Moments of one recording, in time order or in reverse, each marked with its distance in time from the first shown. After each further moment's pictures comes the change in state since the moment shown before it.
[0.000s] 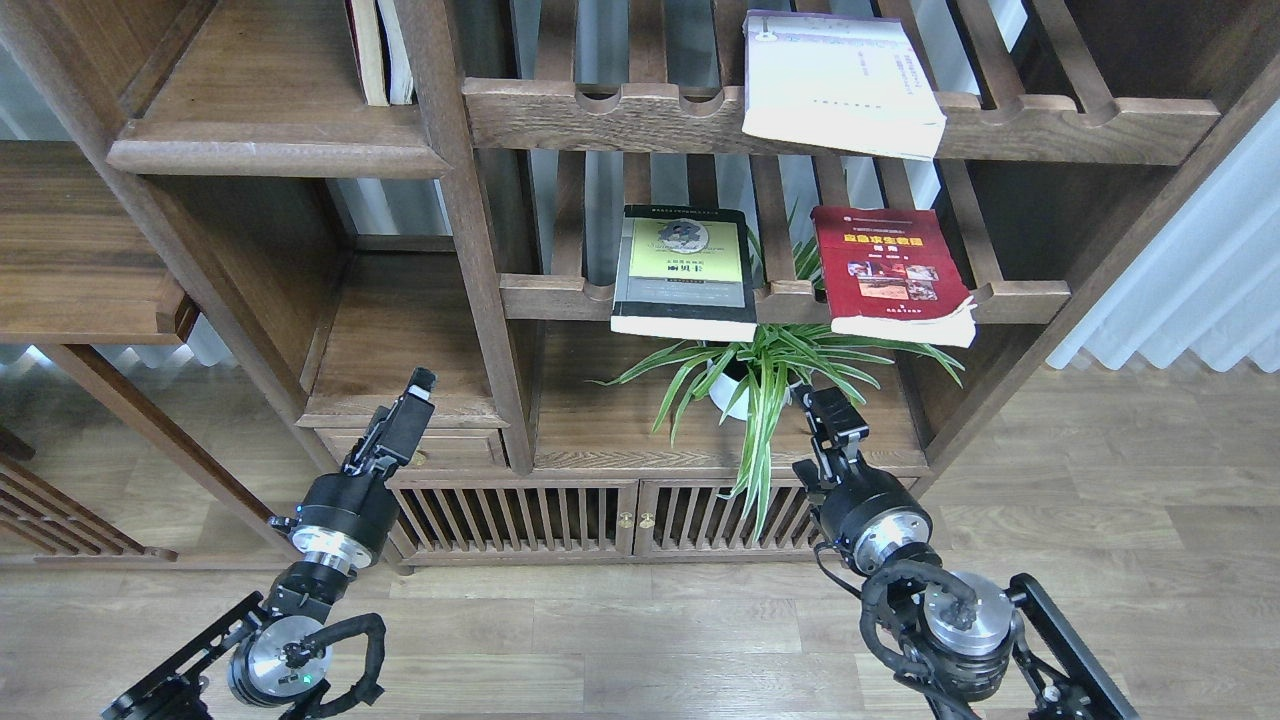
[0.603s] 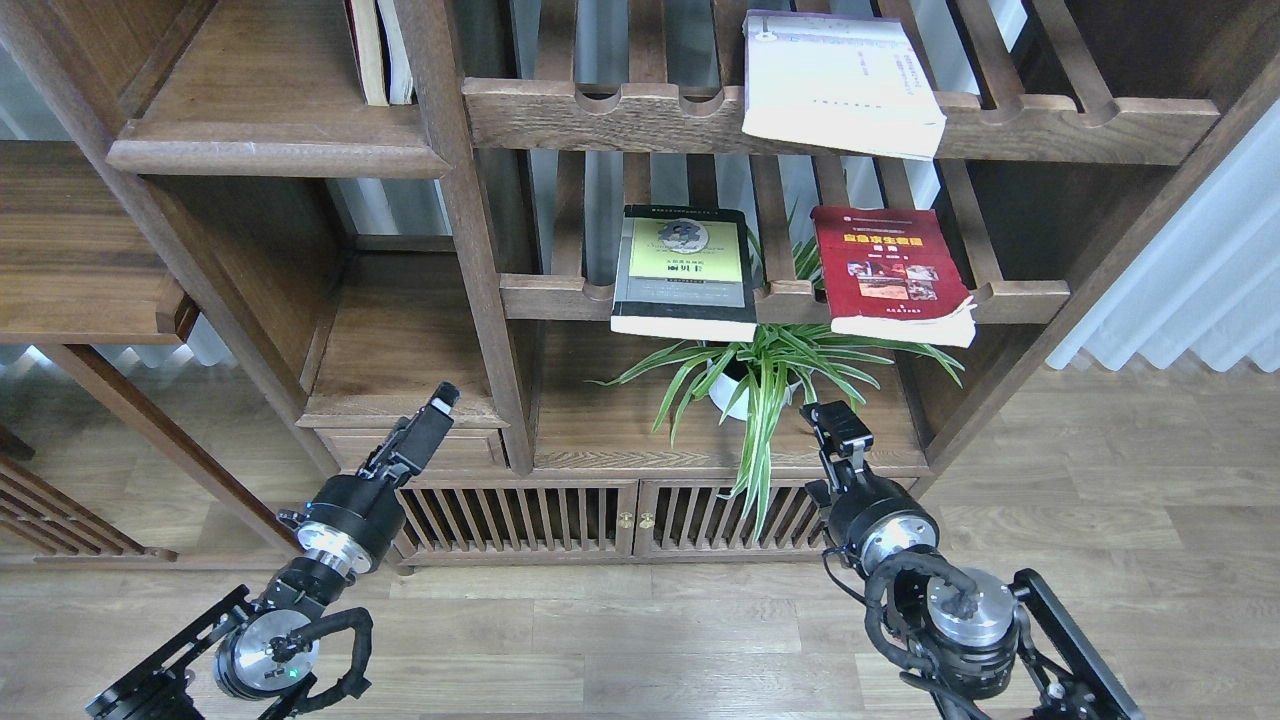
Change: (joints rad) left arm -0.003 0.012 -0.025 -0.007 0.001 -0.002 0.121; right arm 0.053 0.000 0.005 -0.092 0.039 -0.109 -0.002
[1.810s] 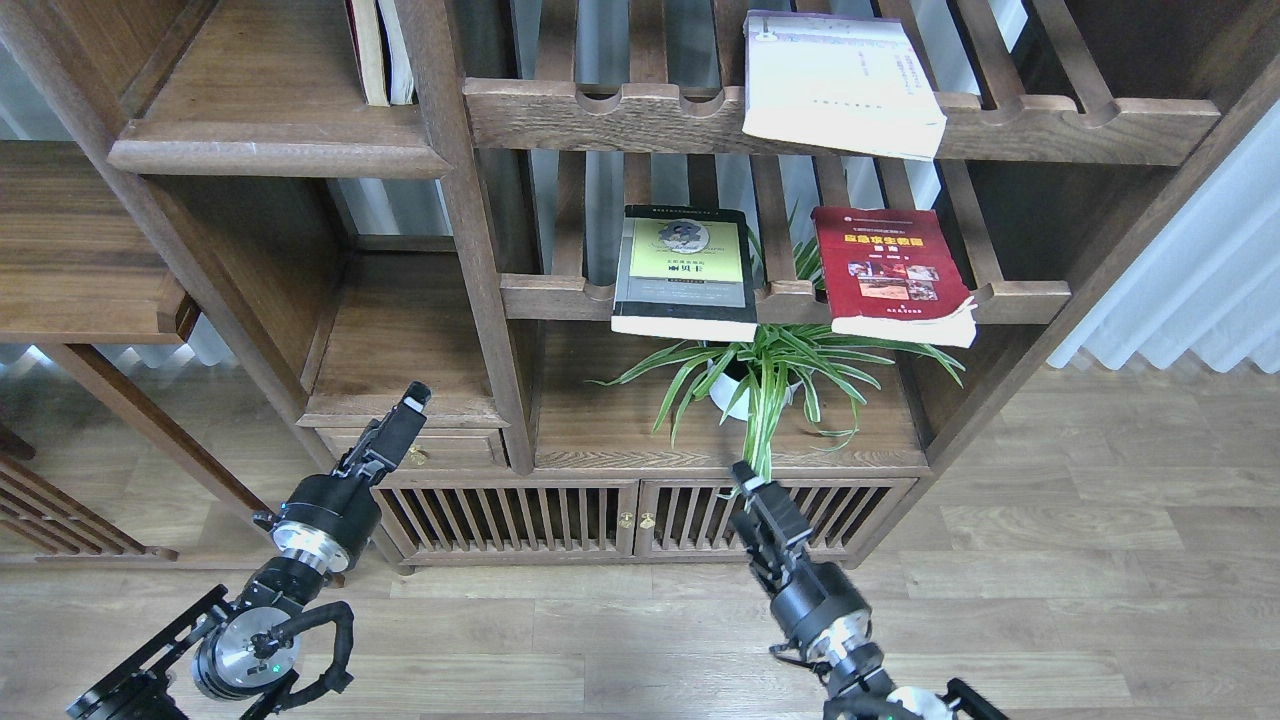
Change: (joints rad) left arm 0.011 0.008 -0.038 0.029 0.000 0.009 0.000; right arm -0.005 0.000 -0.341 -0.489 -0.043 0.974 0.005
